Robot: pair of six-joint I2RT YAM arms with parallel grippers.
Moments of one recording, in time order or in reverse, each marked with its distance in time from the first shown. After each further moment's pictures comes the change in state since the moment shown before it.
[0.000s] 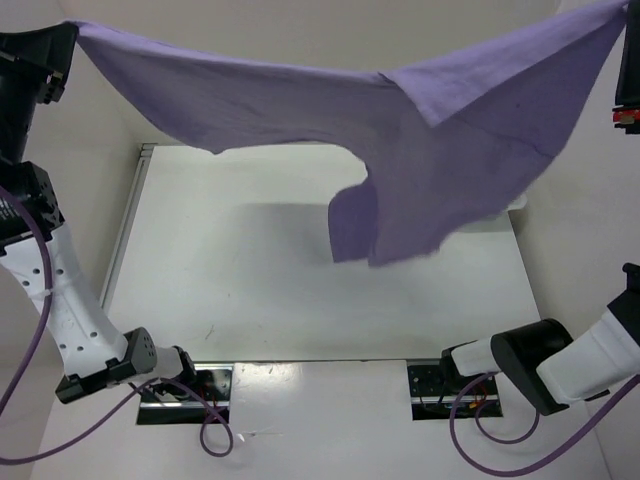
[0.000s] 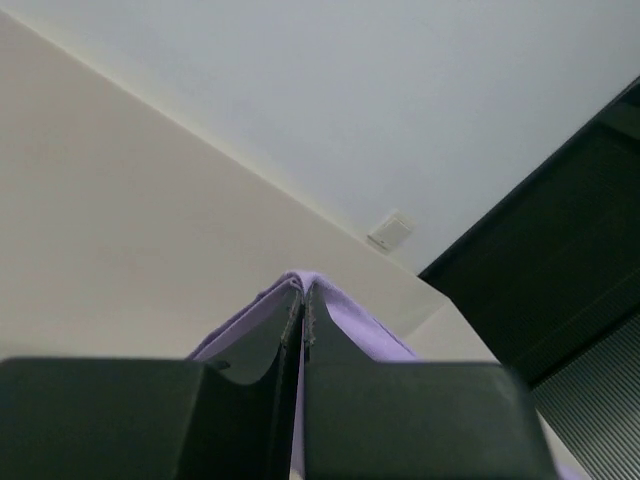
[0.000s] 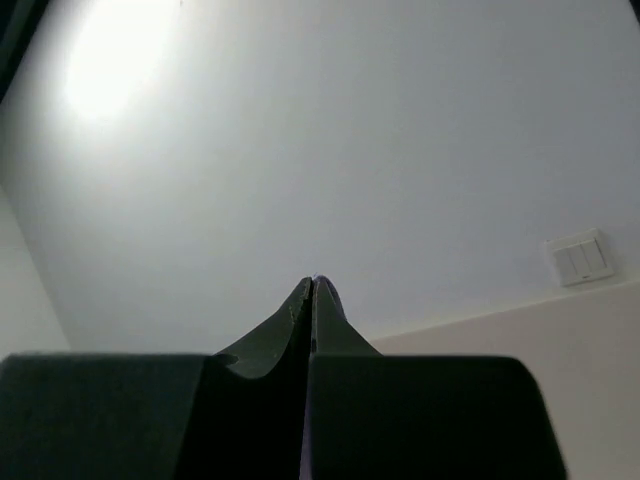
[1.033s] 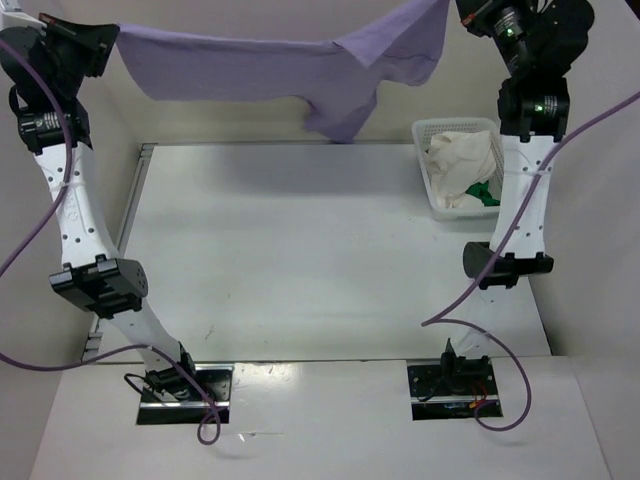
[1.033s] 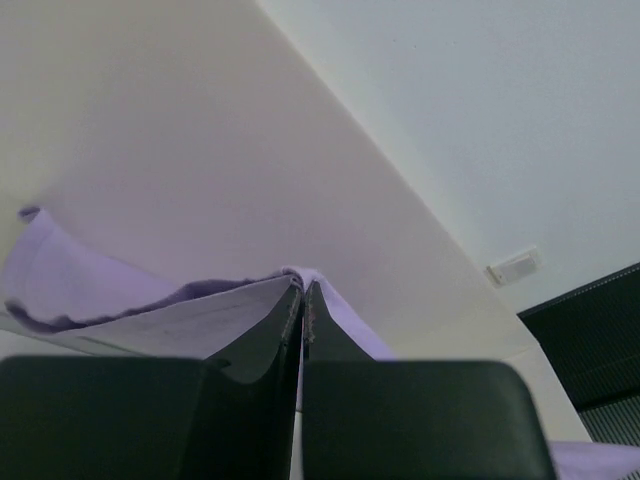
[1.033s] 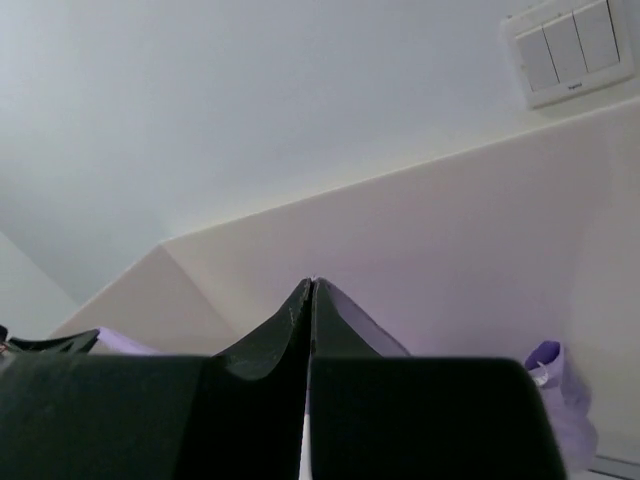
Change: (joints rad) left arm -0.107 0.462 0.138 0.075 -0.107 0.019; right arm -0.250 0.605 -0.006 0.261 -0.393 0.153
